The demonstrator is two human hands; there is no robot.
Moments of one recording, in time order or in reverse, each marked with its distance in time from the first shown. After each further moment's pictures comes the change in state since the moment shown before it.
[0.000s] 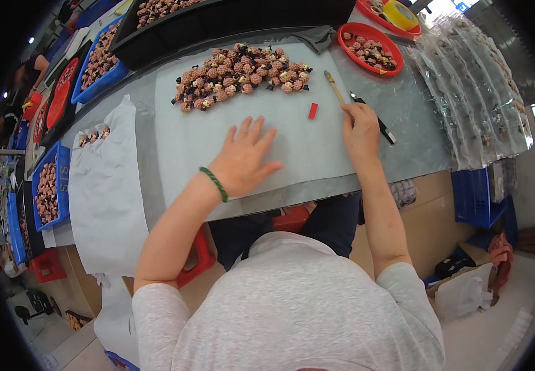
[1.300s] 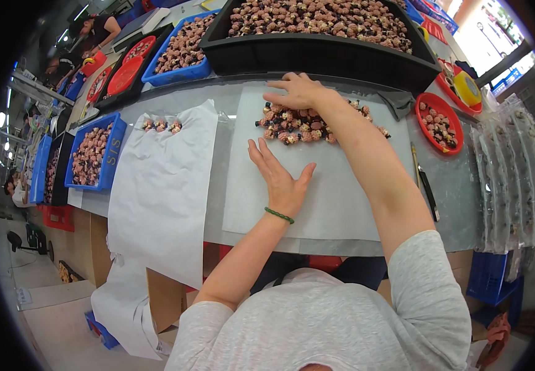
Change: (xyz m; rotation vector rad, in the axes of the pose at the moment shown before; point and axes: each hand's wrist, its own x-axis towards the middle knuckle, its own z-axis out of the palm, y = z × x) left_hand 0.006 -0.040 0.034 -0.495 1.021 -0.544; right_hand 0.168 -0.181 0.179 -0.070 -0.900 -0.403
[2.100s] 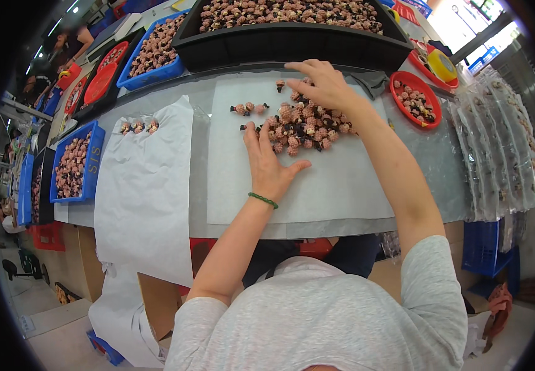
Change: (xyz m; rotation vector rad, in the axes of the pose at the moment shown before) left_hand 0.004 -0.001 -0.002 0.117 -0.154 0.154; right_hand -0.088 0.042 -0.025 0.083 0.402 -0.109
